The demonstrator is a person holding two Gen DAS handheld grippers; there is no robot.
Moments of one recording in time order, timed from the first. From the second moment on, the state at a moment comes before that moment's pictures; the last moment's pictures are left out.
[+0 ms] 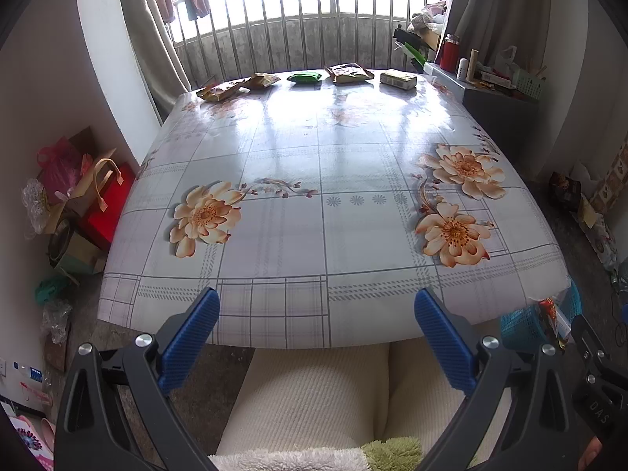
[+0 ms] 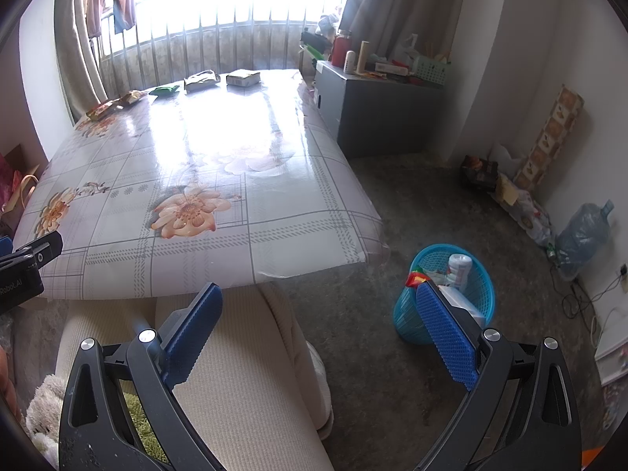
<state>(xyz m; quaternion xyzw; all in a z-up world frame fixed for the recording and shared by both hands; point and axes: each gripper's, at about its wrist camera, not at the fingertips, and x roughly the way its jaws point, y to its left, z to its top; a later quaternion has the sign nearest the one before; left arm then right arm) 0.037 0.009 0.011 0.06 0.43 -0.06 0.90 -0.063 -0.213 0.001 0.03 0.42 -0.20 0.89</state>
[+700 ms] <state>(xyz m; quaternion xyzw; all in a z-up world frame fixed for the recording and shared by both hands) 0.038 0.002 0.007 0.06 0.45 -0.08 0.89 -0.067 -0.216 0.002 0.03 0.42 -0.20 0.89</state>
